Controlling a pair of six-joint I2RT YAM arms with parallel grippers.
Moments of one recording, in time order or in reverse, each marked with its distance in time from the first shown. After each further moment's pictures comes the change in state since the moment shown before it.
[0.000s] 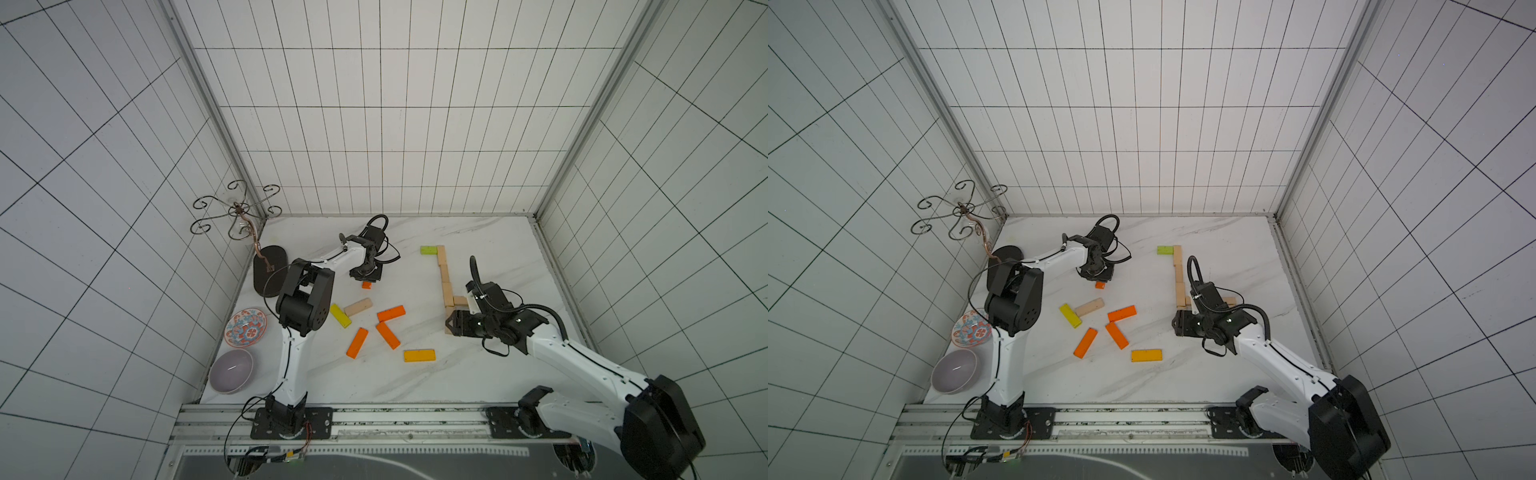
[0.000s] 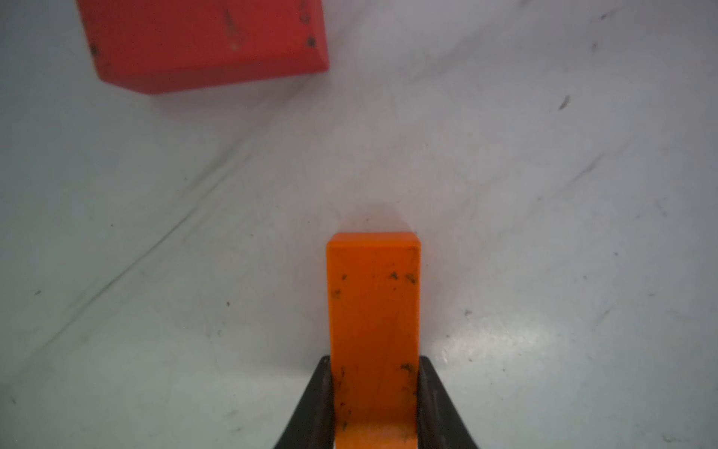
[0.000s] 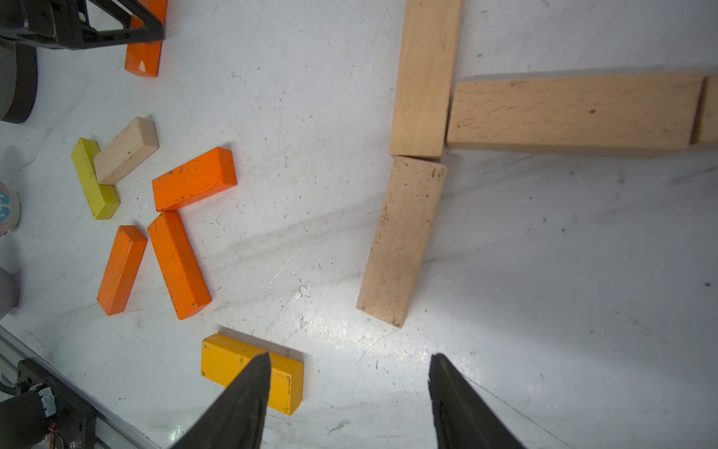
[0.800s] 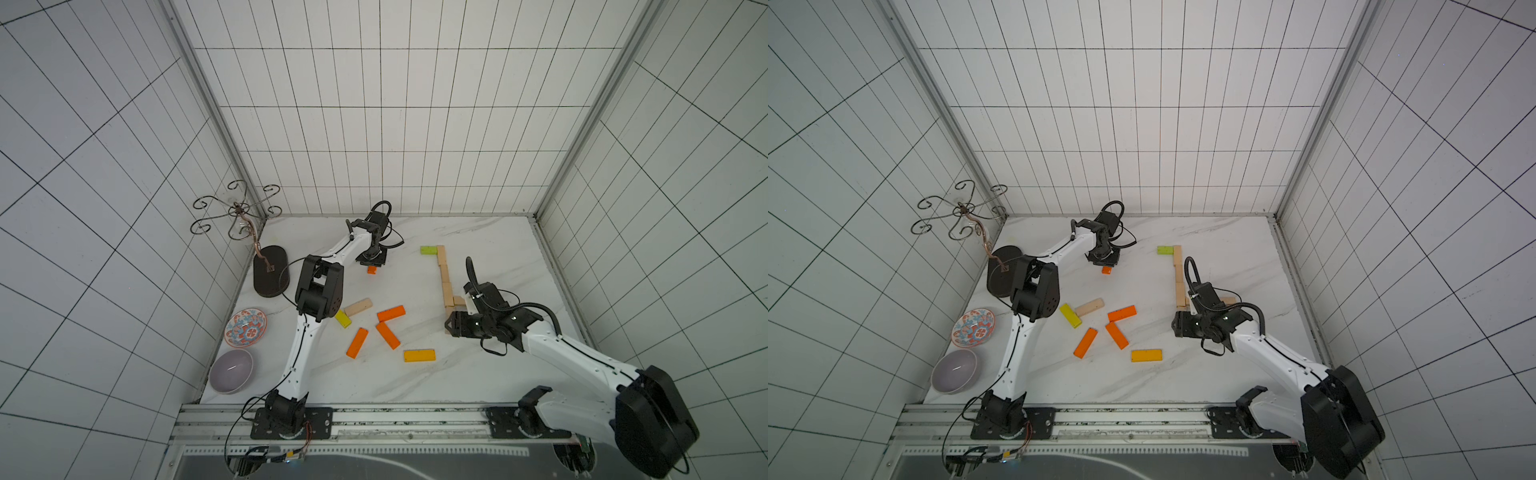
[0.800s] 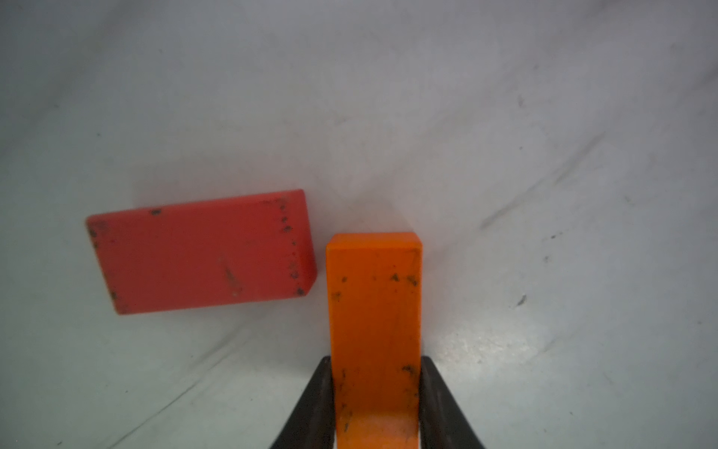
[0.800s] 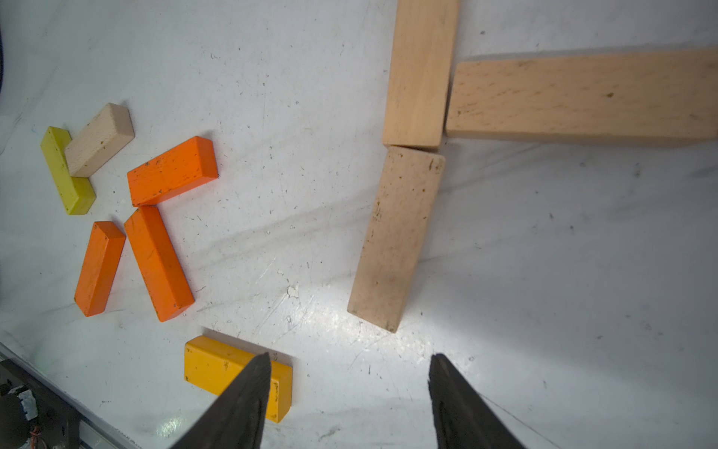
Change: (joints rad) left arm 0.022 0.260 0.452 -0.198 0.018 0.010; right arm 0.000 0.052 0.000 0.010 0.000 -0.011
